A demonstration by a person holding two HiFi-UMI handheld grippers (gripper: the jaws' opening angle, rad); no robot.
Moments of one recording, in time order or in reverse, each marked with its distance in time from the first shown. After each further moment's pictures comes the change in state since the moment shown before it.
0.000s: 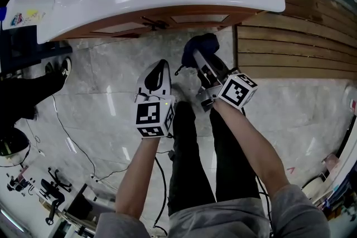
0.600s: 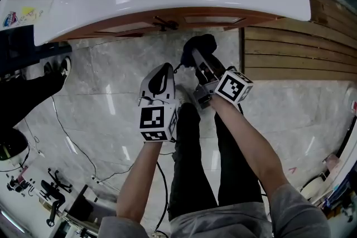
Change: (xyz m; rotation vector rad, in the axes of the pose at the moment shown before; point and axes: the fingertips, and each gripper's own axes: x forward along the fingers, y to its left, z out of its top) left arm 0.007 0.031 -0.024 -0.005 0.026 -0.021; right arm 0.046 -0.038 -0.042 0.060 0.011 -0.068
